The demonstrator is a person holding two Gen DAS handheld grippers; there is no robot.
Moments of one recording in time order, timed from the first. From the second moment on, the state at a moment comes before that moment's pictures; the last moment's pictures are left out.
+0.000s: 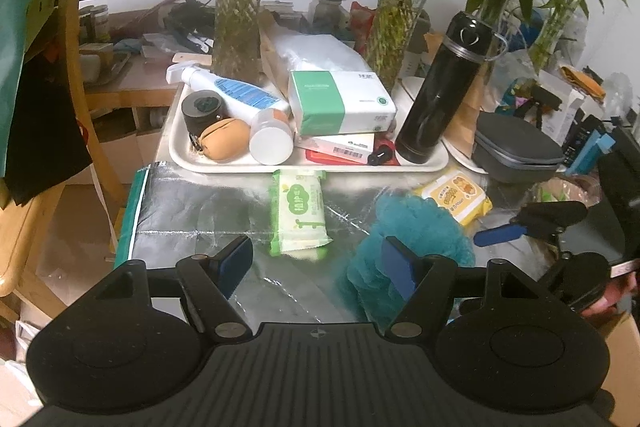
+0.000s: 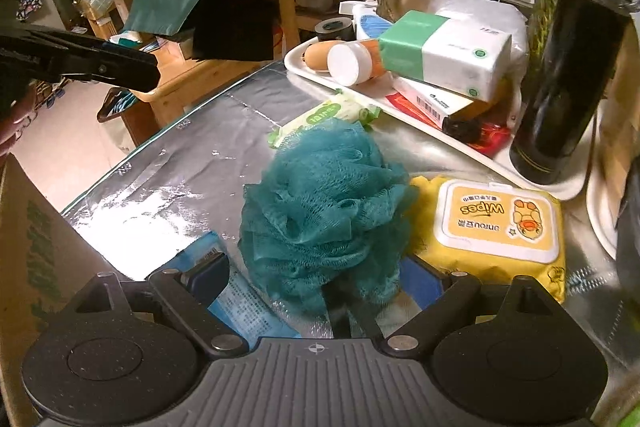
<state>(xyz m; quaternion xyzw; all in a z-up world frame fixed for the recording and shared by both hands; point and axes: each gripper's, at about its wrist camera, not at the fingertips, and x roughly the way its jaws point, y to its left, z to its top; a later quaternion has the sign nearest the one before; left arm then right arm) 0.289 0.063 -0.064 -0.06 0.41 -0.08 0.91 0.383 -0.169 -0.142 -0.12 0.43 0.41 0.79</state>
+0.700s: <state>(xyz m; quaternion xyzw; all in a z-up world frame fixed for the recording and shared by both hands) 0.295 0.060 -0.069 -0.05 0.42 -0.07 0.90 0.397 -0.157 -0.156 -0.10 0.43 0.41 0.79</state>
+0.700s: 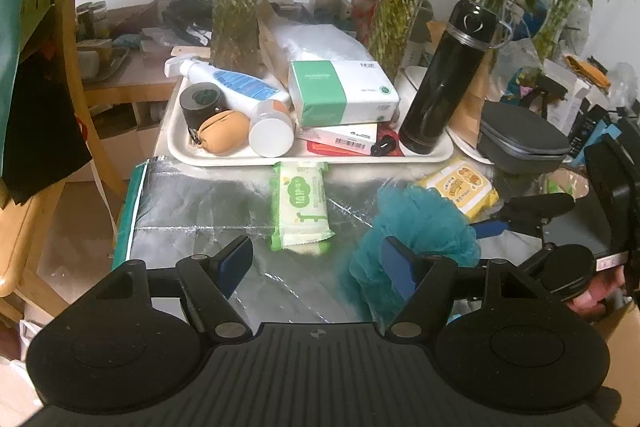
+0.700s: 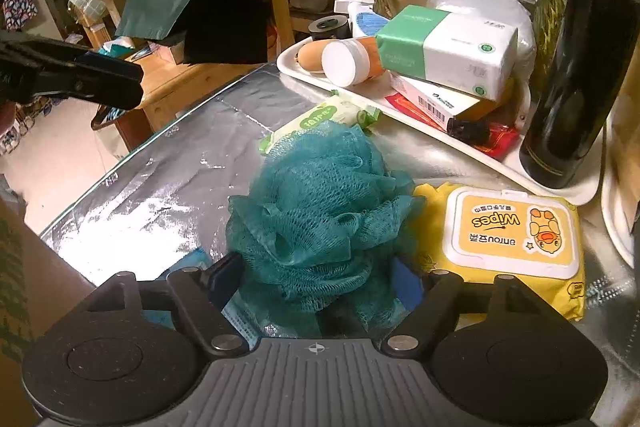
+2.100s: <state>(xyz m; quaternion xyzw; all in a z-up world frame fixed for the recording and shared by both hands) 0.298 0.067 -0.073 -0.07 0.42 -0.05 0.90 0.367 -0.182 -0.125 -0.02 0.44 0.37 0.82</state>
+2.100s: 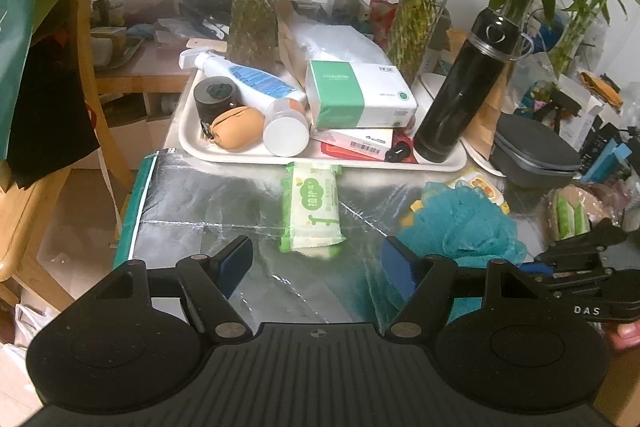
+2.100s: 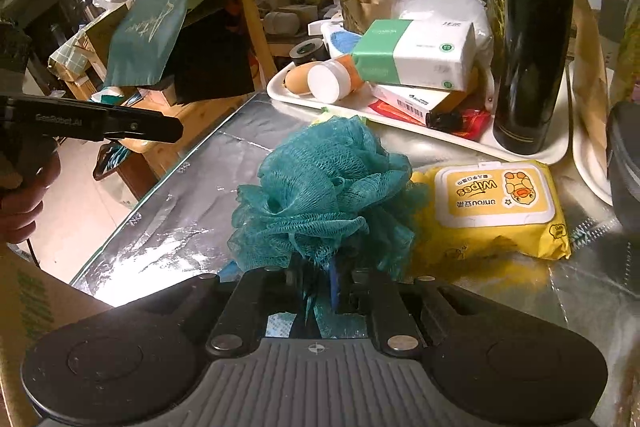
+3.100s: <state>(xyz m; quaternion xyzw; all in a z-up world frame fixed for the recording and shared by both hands) 0.362 0.055 -0.133 -0.01 0.45 -0.10 0.89 0.328 -0.242 -0.054 -0.10 0.35 0.27 0.89</state>
